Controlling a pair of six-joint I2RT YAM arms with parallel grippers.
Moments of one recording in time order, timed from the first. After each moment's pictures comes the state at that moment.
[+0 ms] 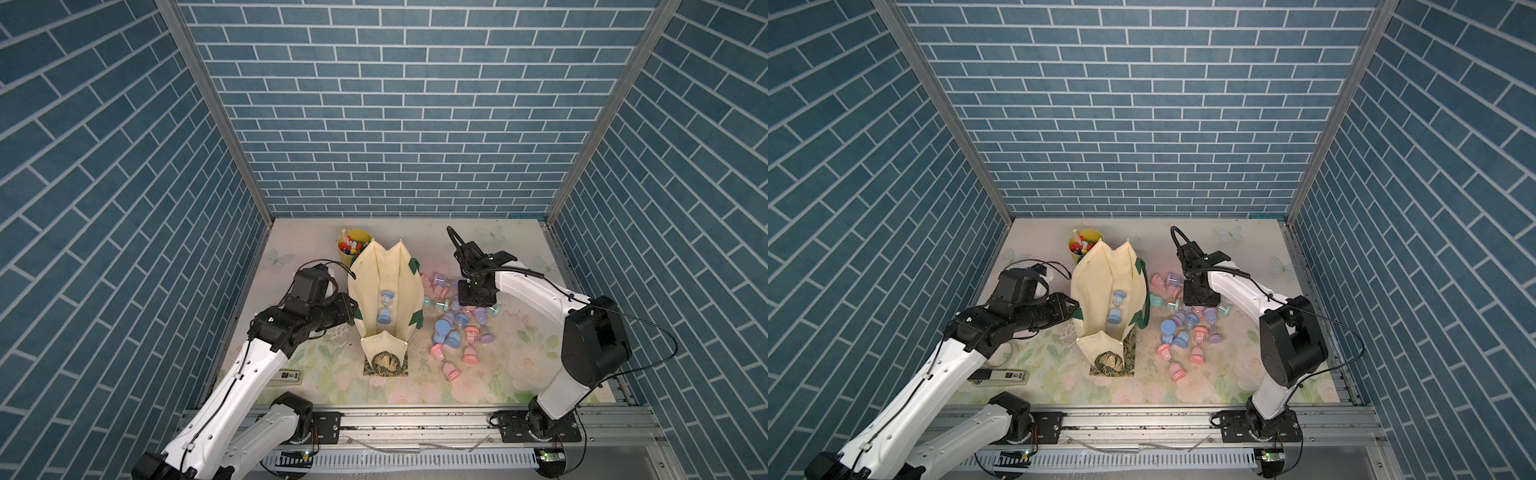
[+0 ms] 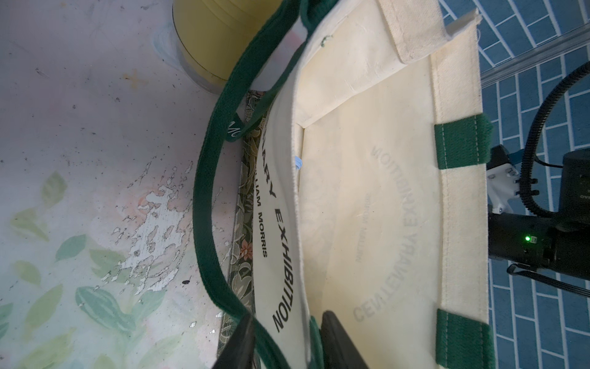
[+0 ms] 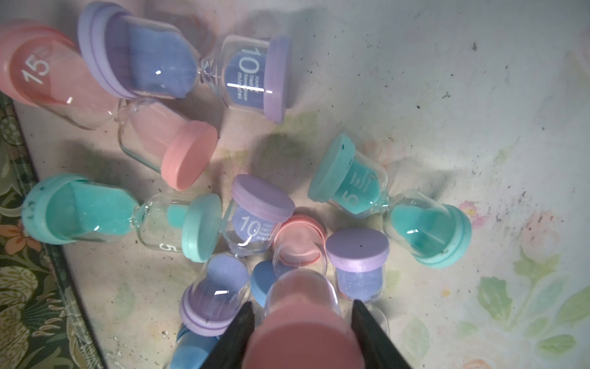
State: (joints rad) left arm -0.40 0.92 0.93 -0.82 0.17 -0.69; right arm 0.56 1.69 1.28 -0.97 0.11 0.55
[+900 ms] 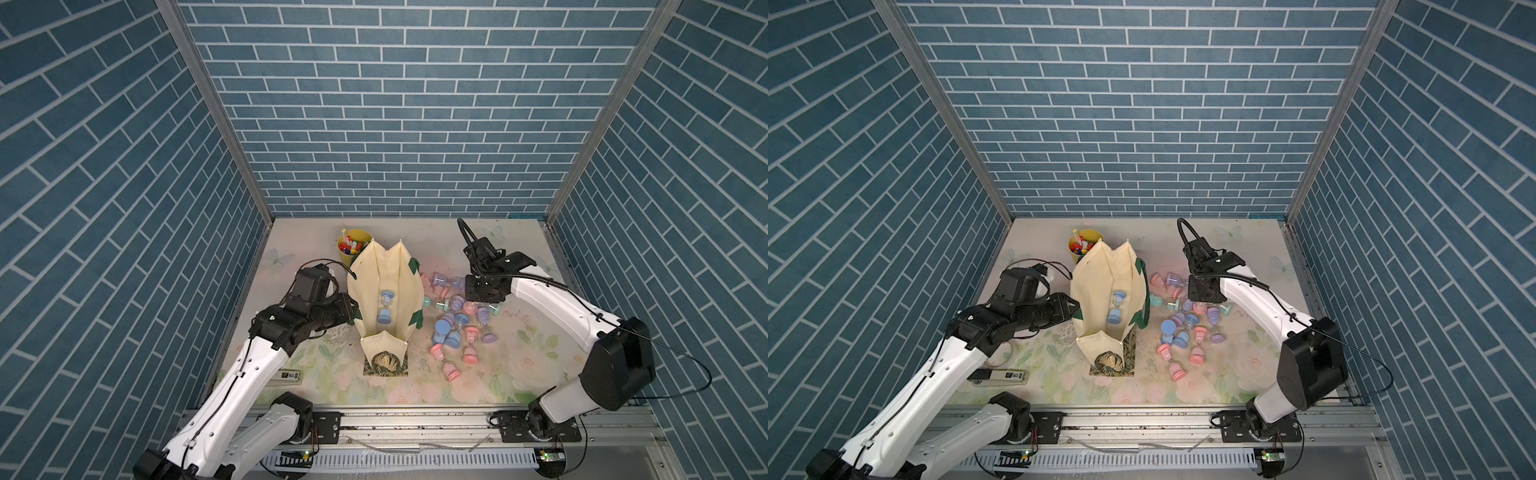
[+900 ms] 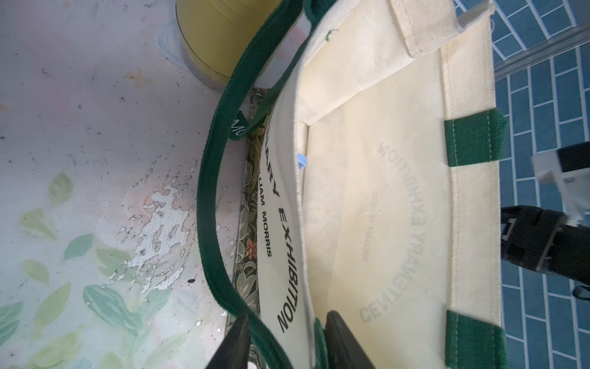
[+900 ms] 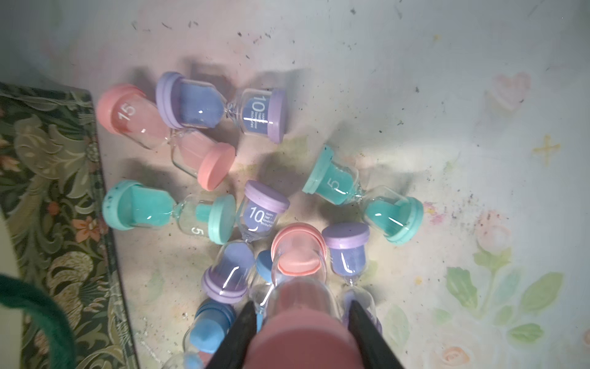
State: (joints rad) left arm -0.40 0.93 0.93 -0.83 0.17 -0.68; right arm 0.56 1.50 1.29 -1.00 0.16 0.56
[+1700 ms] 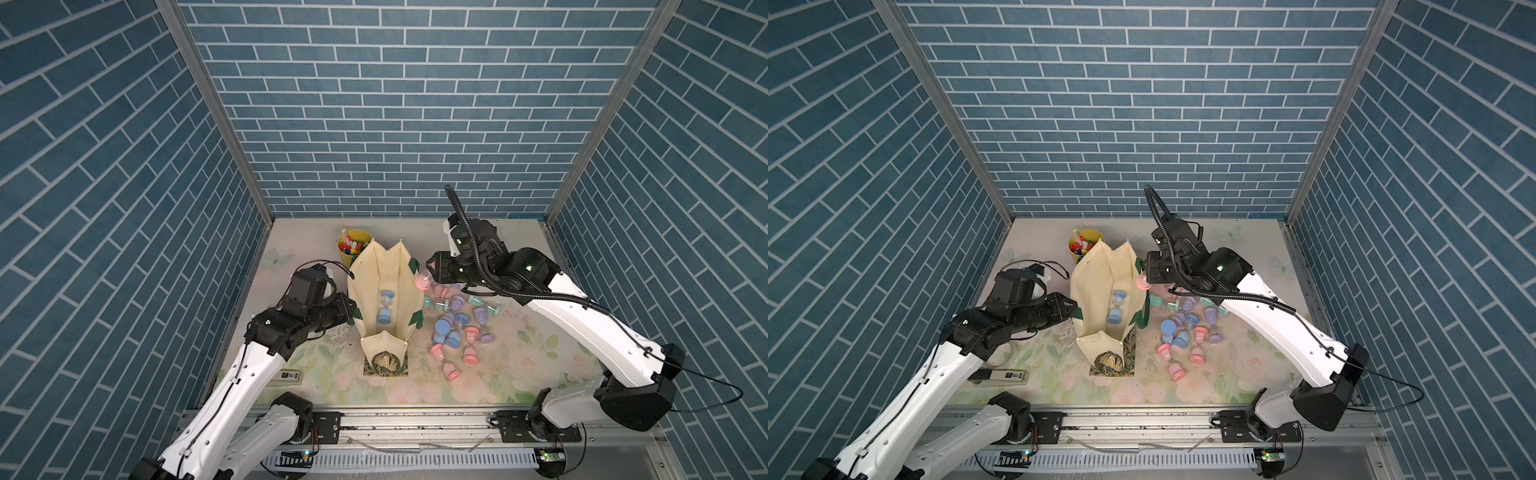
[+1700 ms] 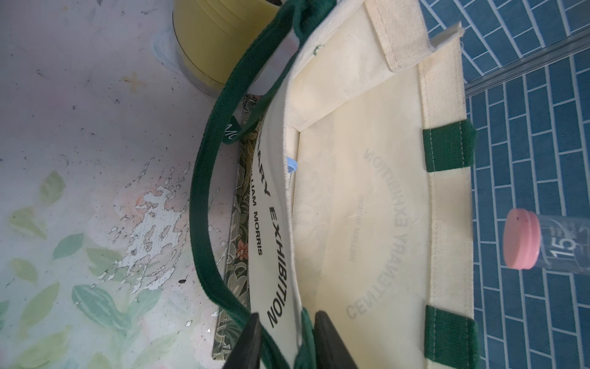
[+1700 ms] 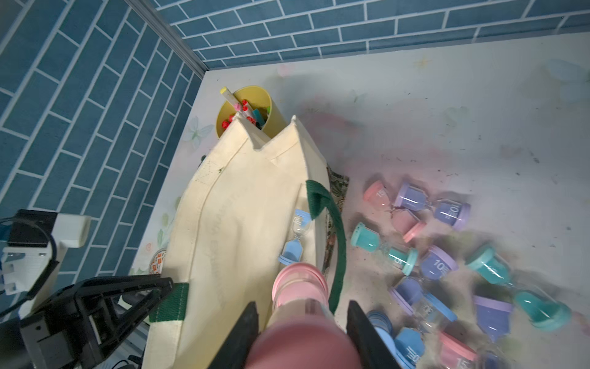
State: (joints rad) left arm -0.40 0.90 0.93 -0.83 0.18 -0.71; right arm 0.92 1.46 1.66 -0.93 0.12 0.63
